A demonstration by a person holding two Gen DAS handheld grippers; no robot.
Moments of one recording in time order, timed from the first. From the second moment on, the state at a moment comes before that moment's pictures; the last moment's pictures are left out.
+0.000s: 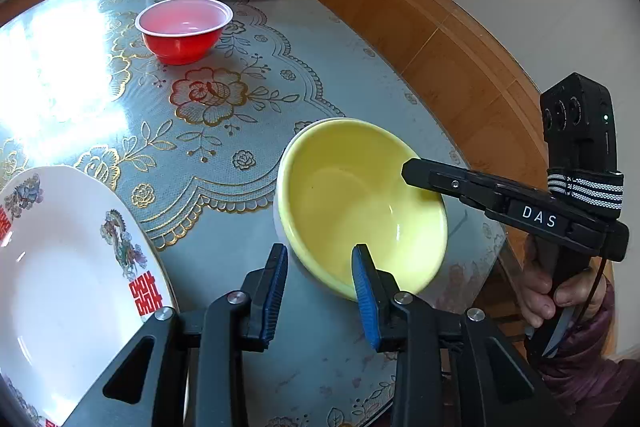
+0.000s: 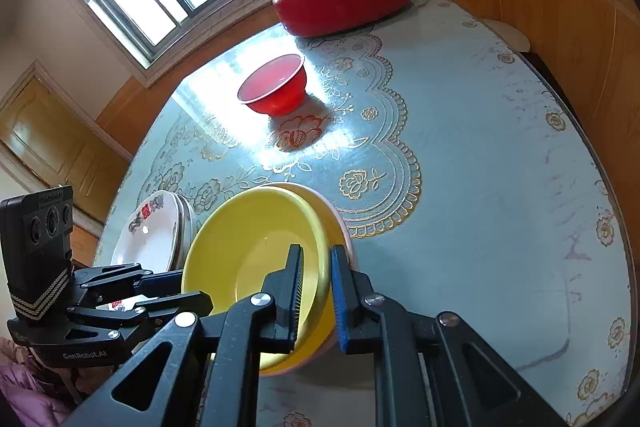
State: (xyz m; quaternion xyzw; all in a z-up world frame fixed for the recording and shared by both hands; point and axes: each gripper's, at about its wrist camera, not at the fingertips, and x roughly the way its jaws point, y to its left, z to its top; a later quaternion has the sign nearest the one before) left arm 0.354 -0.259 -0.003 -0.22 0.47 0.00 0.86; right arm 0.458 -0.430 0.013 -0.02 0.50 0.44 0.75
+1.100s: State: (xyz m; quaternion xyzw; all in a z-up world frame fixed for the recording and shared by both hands) left arm 0.344 -0.253 0.014 -0.22 0.44 0.03 0.87; right arm 0.474 -0.443 0.026 0.03 0.47 0.43 0.77
